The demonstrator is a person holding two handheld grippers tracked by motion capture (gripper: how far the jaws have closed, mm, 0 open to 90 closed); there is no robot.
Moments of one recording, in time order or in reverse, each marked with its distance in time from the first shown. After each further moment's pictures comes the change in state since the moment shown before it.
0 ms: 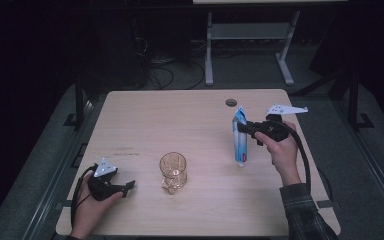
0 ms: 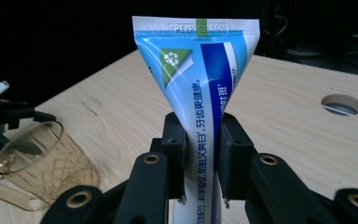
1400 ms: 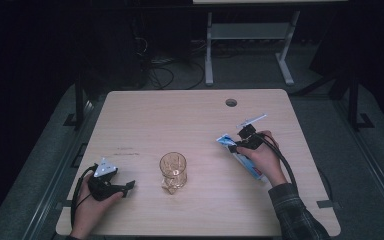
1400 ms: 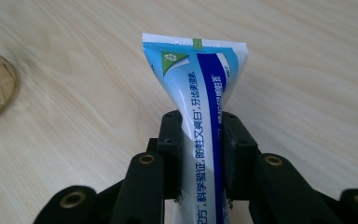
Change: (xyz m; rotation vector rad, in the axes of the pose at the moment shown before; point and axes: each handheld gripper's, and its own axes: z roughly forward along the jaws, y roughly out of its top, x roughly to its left) left arm 0.000 0.000 0.000 0.000 -0.001 -0.001; right arm -0.003 -0.038 0.069 0.468 -0.135 -0.039
